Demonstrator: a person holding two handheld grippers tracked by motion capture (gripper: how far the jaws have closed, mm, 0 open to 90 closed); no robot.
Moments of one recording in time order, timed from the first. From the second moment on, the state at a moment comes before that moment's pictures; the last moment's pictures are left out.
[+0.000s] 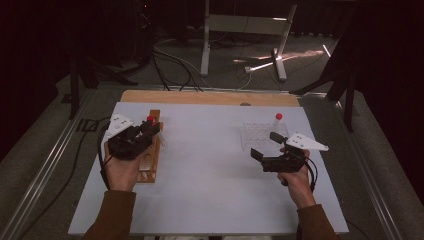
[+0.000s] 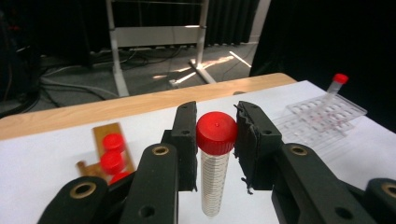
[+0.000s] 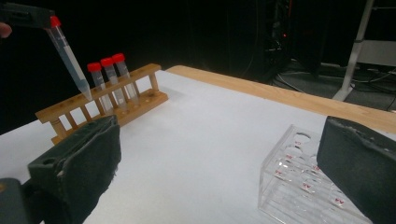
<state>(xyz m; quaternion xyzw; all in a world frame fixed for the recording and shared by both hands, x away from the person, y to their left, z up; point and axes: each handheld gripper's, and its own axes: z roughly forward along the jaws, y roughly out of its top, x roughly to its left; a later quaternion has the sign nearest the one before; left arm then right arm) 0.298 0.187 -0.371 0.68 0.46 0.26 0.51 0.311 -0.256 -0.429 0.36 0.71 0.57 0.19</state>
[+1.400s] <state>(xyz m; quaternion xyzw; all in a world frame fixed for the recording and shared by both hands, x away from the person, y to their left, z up) 0.302 0.209 -0.414 0.69 0.50 0.28 0.44 0.311 -0.255 -0.430 0.36 0.72 0.57 0.19</state>
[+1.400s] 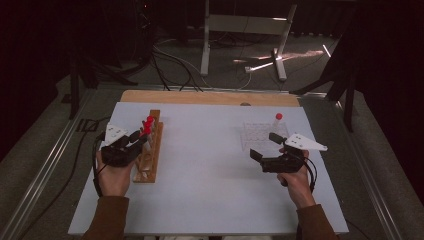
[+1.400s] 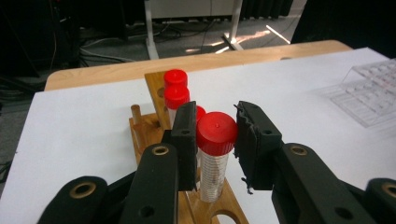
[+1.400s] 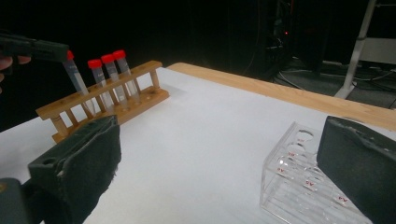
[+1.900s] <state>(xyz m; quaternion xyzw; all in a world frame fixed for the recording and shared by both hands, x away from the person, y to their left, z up) 0.306 0.204 -0.430 0.71 0.51 0.27 0.41 0.312 -0.255 -0.431 0.36 0.72 0.57 0.19</state>
